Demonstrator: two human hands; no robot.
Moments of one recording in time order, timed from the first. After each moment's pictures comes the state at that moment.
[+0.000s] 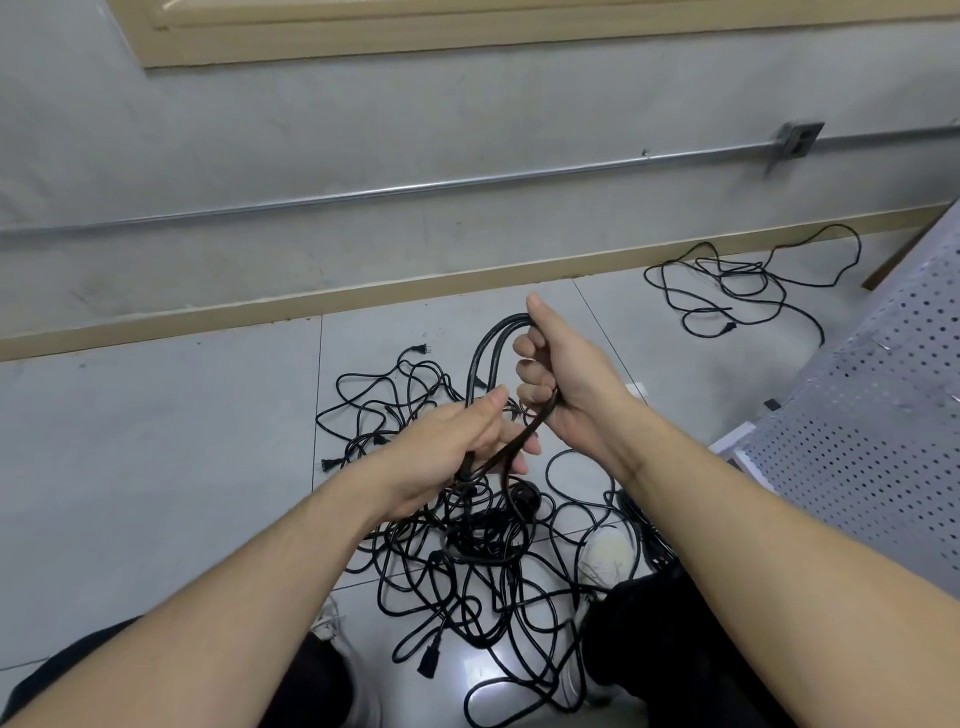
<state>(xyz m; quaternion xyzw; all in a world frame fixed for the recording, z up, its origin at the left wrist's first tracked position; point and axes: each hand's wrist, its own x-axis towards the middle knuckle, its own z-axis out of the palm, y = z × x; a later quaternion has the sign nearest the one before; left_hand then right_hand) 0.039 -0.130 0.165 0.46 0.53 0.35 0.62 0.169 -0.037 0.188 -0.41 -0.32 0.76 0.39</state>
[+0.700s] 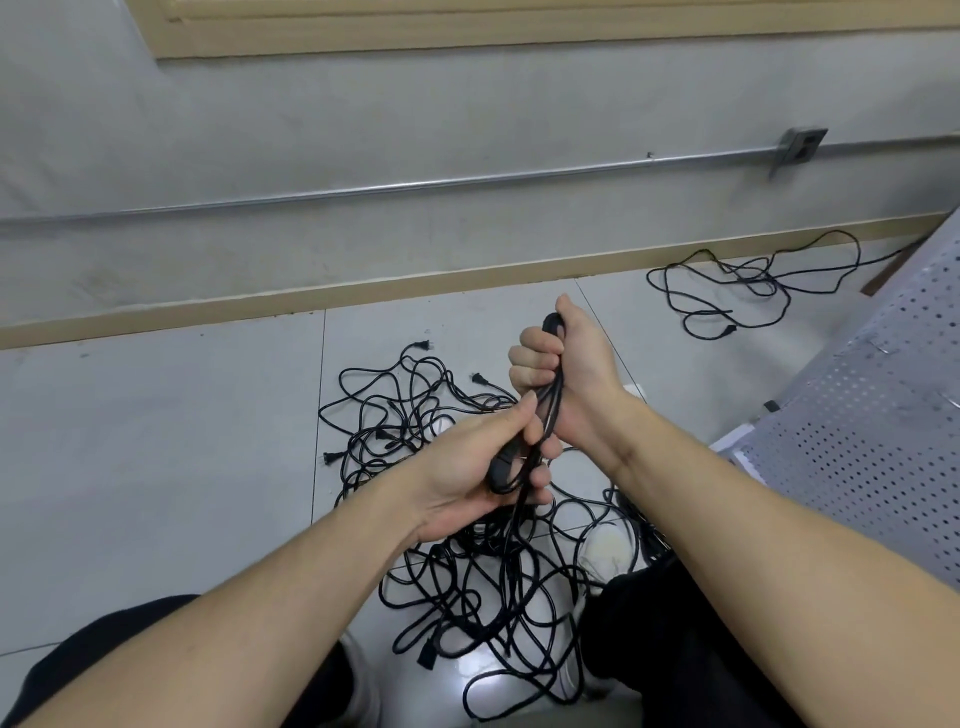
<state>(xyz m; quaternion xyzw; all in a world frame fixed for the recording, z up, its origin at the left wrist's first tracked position) 0.063 -0.146 0.173 0.28 0.41 0.43 0.75 0.158 -0.039 0.191 -0.34 -0.17 0.84 0.39</state>
